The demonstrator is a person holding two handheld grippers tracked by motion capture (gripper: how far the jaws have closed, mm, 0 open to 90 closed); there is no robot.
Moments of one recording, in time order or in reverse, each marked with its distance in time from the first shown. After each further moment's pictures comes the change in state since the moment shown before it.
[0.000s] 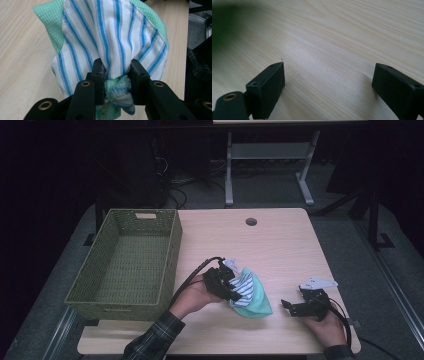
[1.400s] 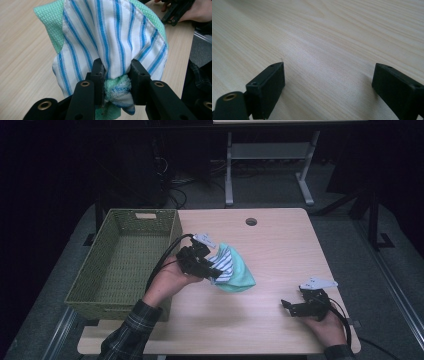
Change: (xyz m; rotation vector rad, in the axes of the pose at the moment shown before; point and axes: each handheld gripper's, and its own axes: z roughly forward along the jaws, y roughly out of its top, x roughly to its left) left arm 0.017 -0.004 -0.090 -0.098 0.144 -0.111; right arm 0.000 0.000 0.000 -0.001 0.000 0.000
